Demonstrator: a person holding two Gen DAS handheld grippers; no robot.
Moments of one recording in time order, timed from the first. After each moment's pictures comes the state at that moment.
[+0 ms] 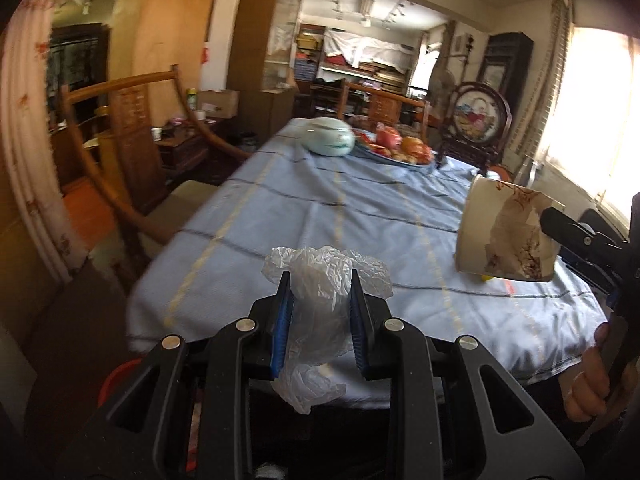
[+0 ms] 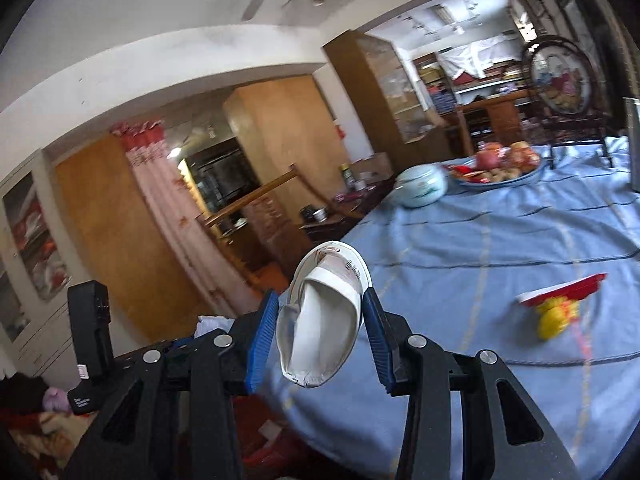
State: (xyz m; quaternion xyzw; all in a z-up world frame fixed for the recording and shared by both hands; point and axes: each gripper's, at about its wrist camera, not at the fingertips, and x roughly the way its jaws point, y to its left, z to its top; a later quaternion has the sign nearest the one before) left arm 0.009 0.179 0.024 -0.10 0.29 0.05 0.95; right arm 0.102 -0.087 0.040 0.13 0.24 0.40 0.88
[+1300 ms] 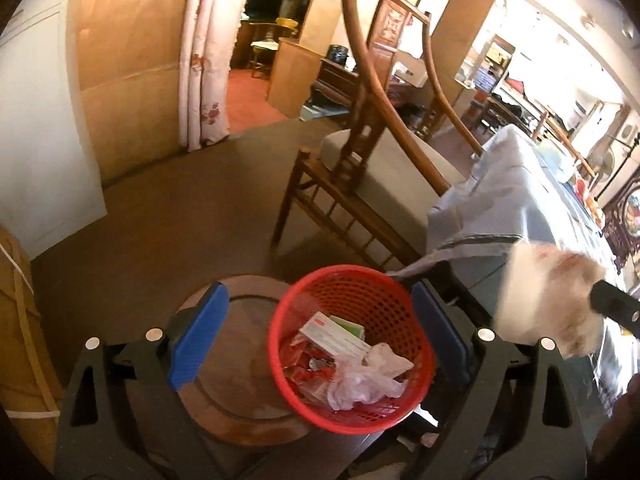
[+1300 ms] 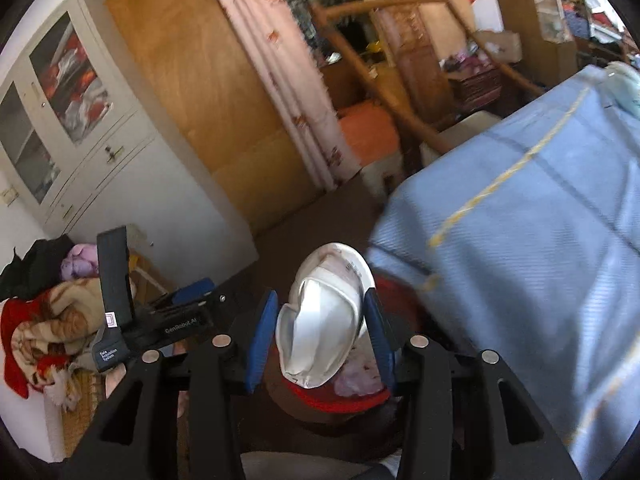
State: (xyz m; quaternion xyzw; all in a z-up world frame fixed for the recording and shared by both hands) left arm -0.142 0.407 -0.120 -0.28 0.33 0.30 0.85; right arm 0.038 0.216 -0.063 -0.07 0.43 0.55 0.71
